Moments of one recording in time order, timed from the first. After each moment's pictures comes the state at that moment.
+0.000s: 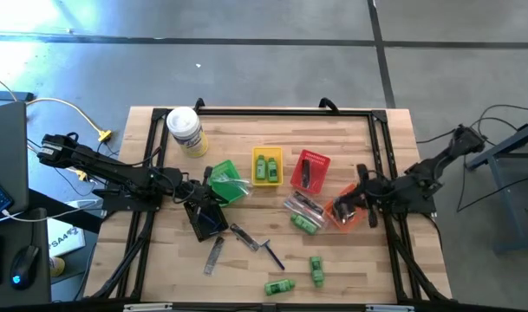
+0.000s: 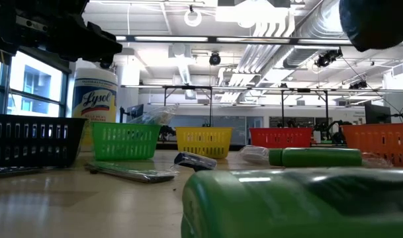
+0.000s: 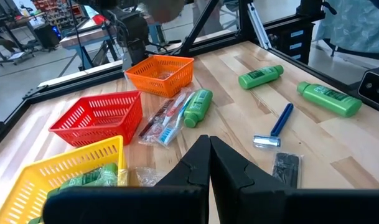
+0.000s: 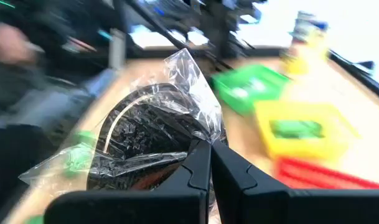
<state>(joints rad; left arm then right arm) -0.20 0.90 0.28 0.46 -0.01 0.21 0.60 0.47 0.41 -0.26 0.50 0.23</state>
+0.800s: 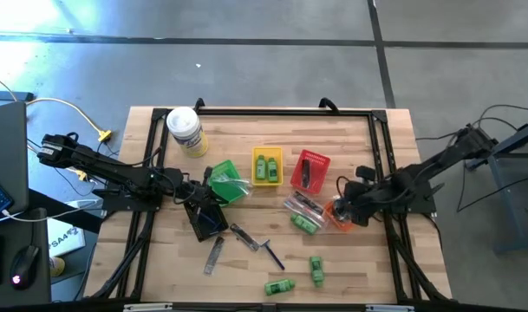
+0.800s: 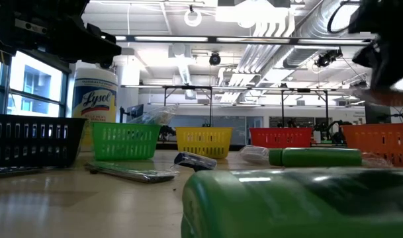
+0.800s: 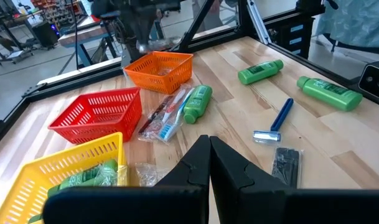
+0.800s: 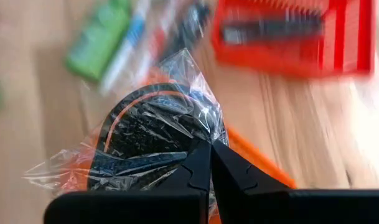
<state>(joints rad) -0.20 0.90 0.28 0.45 -0.01 0.22 0.48 0.93 0.67 -0.95 0.37 0.62</state>
